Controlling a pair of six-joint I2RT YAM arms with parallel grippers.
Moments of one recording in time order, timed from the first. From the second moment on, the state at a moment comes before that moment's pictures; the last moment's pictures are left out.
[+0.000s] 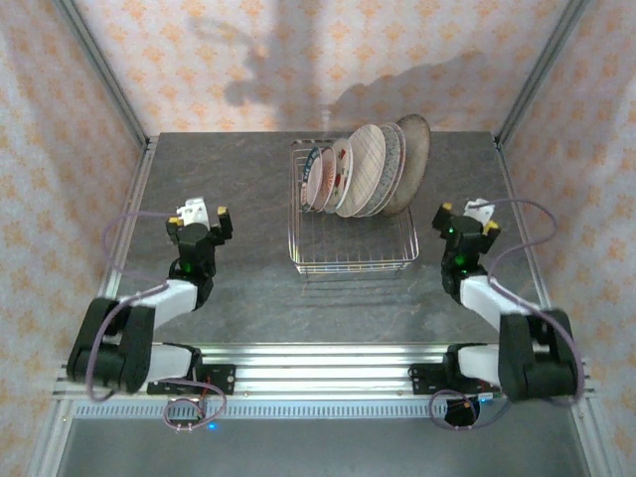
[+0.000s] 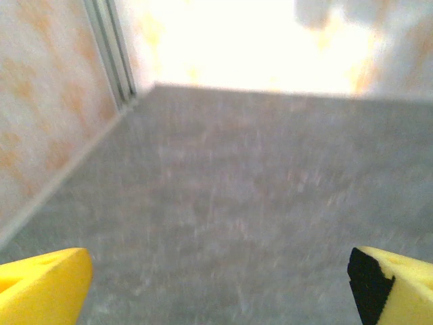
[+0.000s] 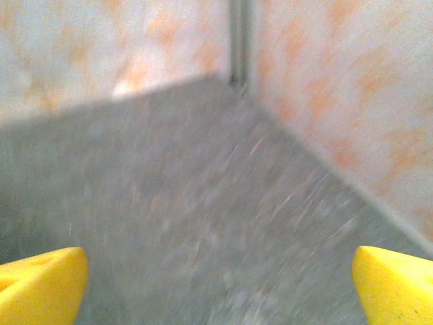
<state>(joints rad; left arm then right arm) -0.13 1.24 0.37 0.66 -0.47 -0.06 0.06 1.16 0.44 0.46 0.53 0.20</state>
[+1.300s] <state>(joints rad) -0.39 1.23 1.49 -0.65 -0.02 -0.66 0.12 1.77 2.12 -1.30 0.11 0.45</state>
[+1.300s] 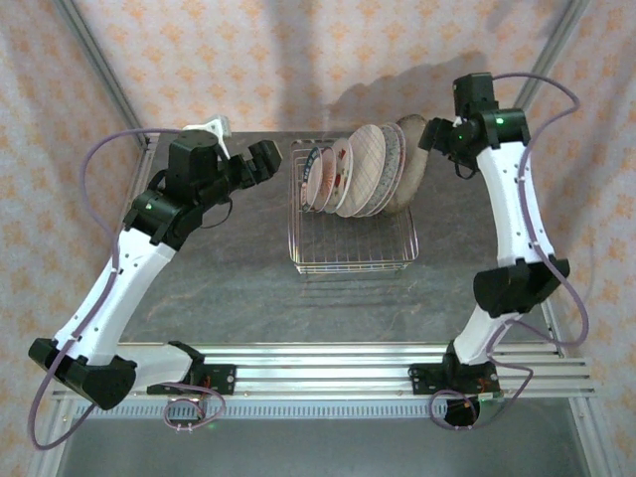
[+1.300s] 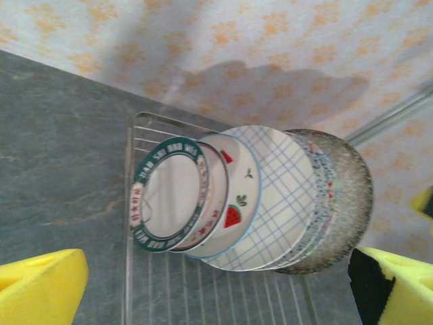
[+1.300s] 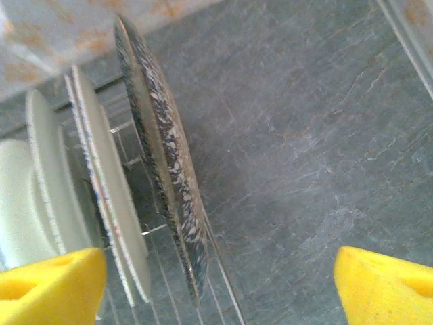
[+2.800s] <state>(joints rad) -0.41 1.16 1.42 -0.43 0.14 -0.68 0.12 2.10 2.35 -1.35 0.04 0.32</state>
